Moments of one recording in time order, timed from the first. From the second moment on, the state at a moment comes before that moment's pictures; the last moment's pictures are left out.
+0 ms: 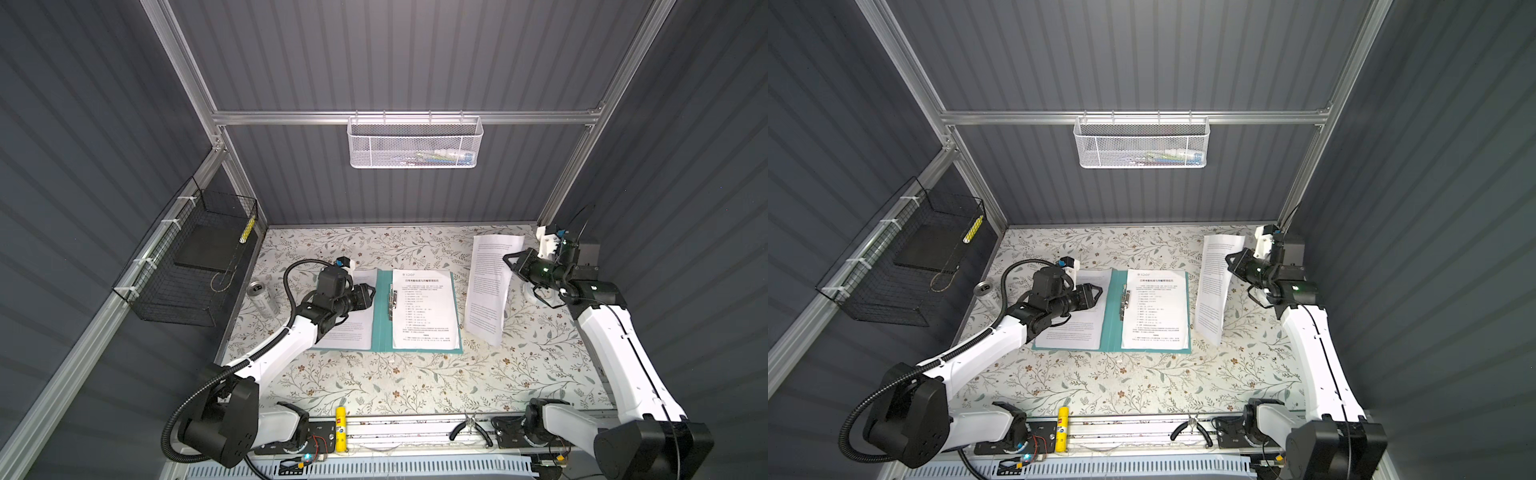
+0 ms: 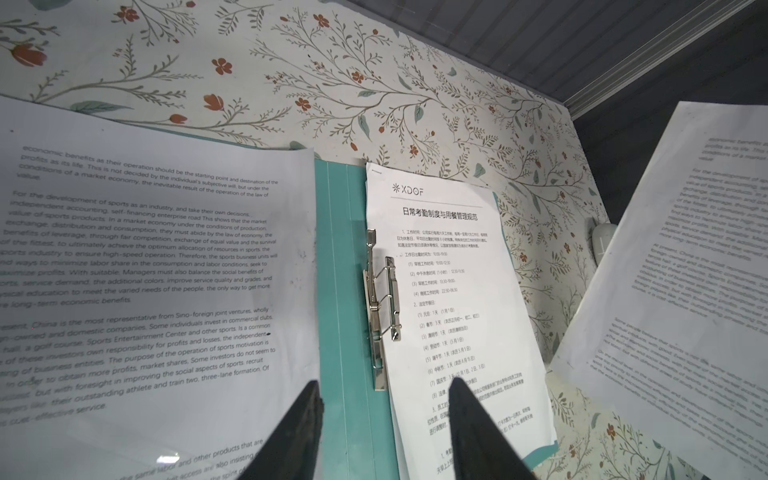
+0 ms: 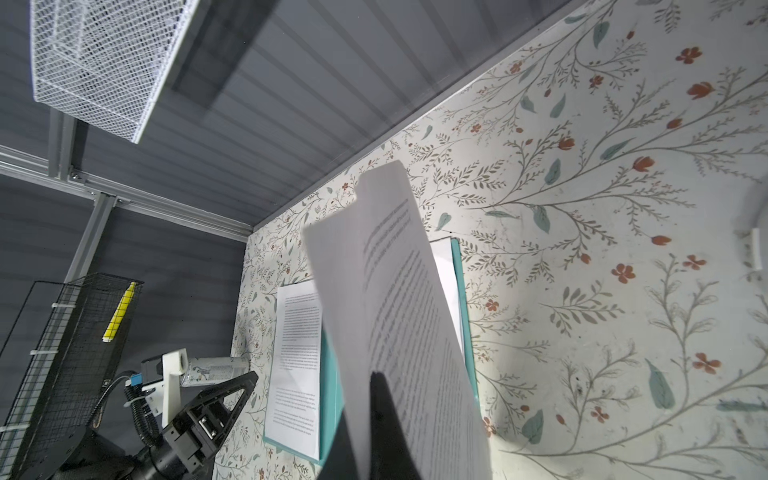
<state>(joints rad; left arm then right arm) -0.44 1.31 0.79 -0.11 0.18 -0.50 -0.04 1.13 1.14 -0.55 -0.48 0.58</state>
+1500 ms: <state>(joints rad) -0.42 1.25 0.81 -0.18 0.13 -0.47 0.11 1.96 1.38 -0.49 -0.73 0.50</state>
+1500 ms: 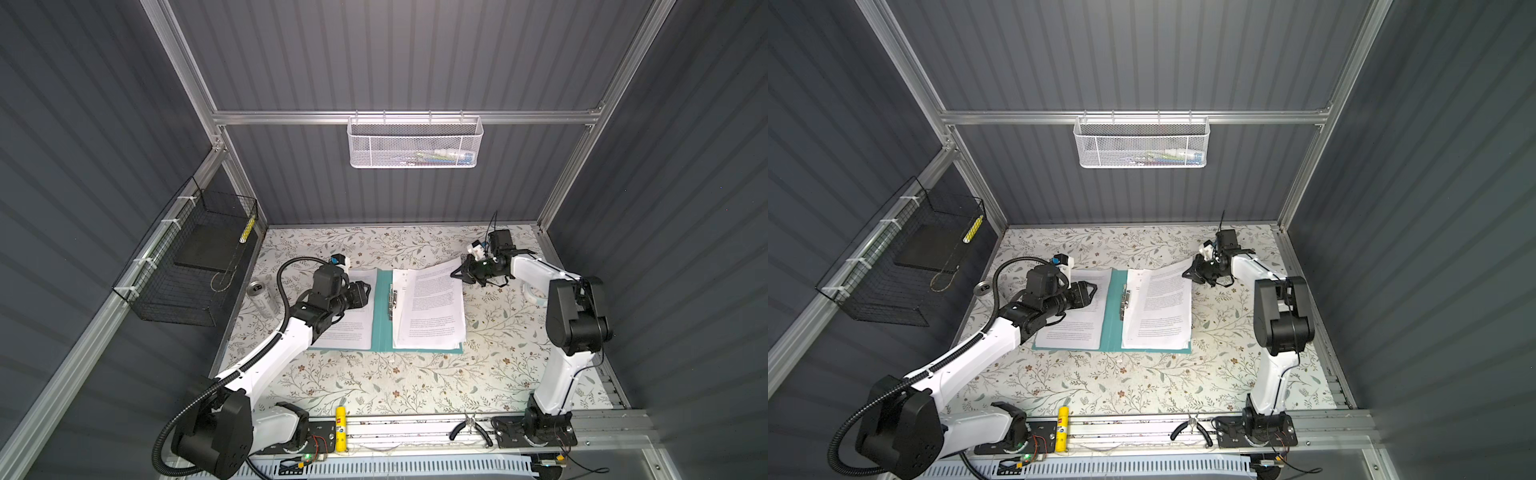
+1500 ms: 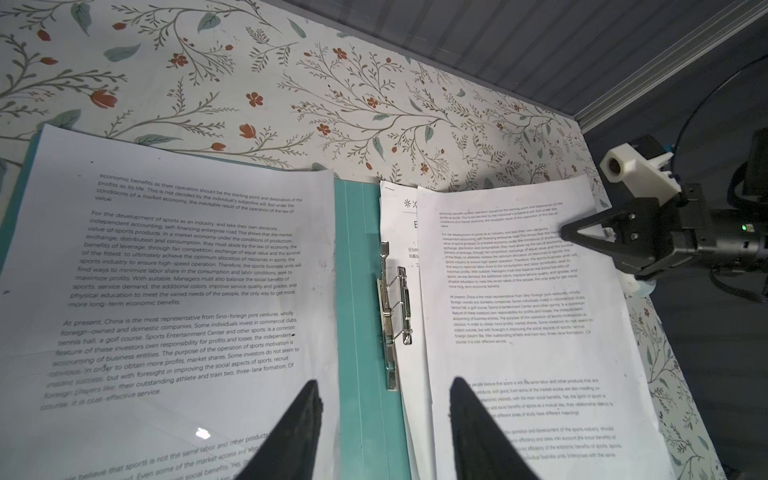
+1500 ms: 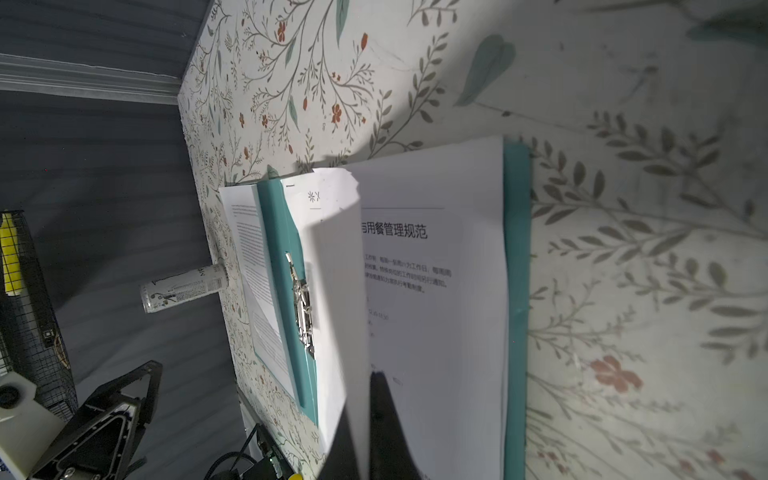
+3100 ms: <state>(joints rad) -0.42 1.25 0.79 -0.18 0.13 -0.47 0.17 2.08 1.44 -0.36 -0.76 0.57</state>
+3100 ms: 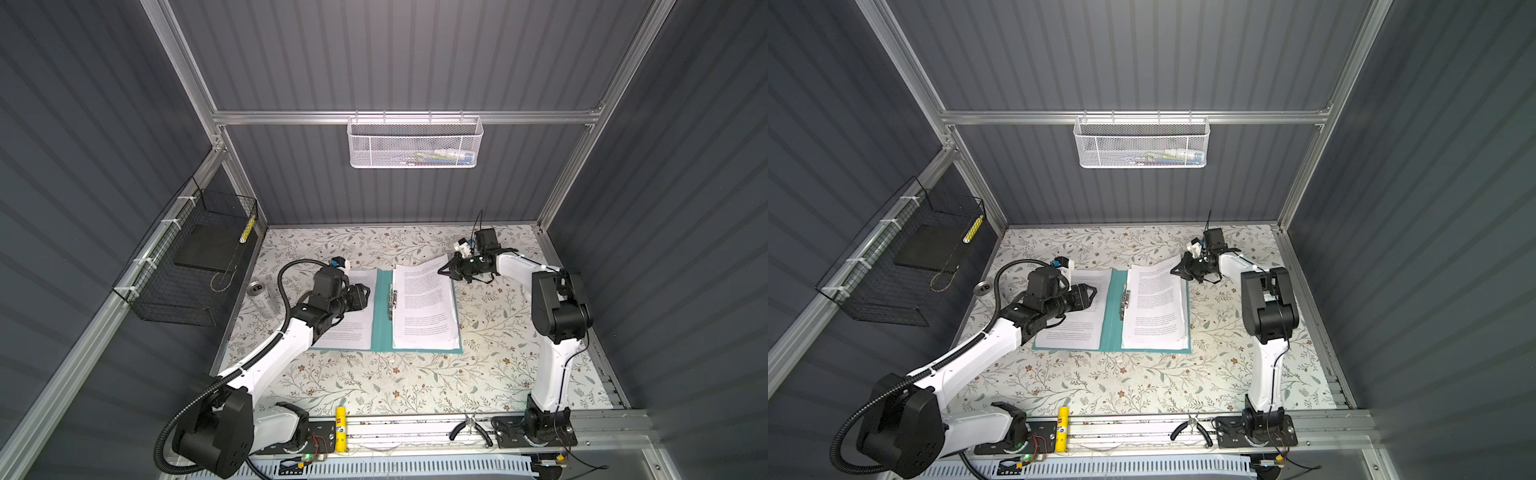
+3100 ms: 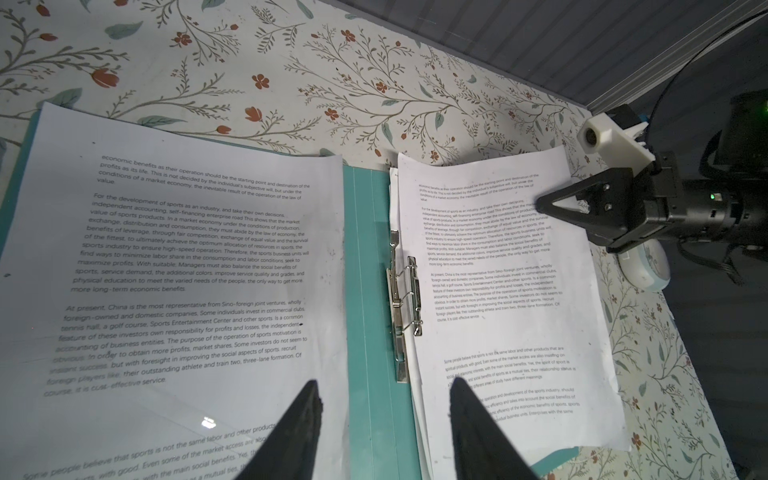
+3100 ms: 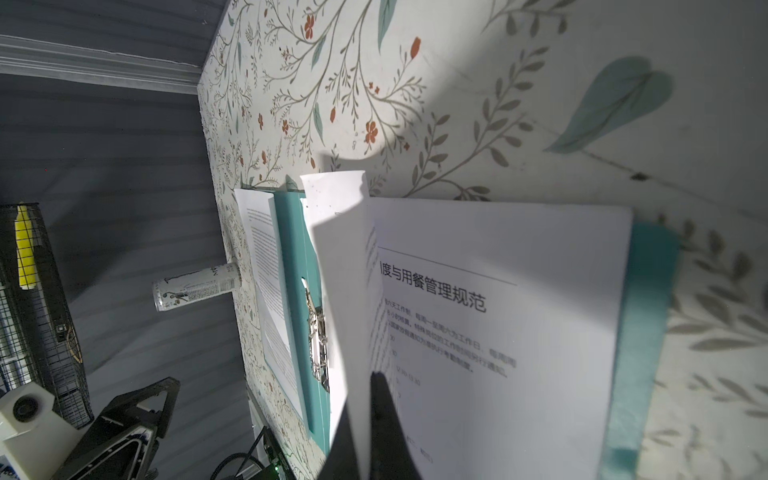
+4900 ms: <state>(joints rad) -0.42 1.26 0.79 -0.17 0.13 -0.47 0.18 2.04 1.43 -0.46 -0.63 0.54</state>
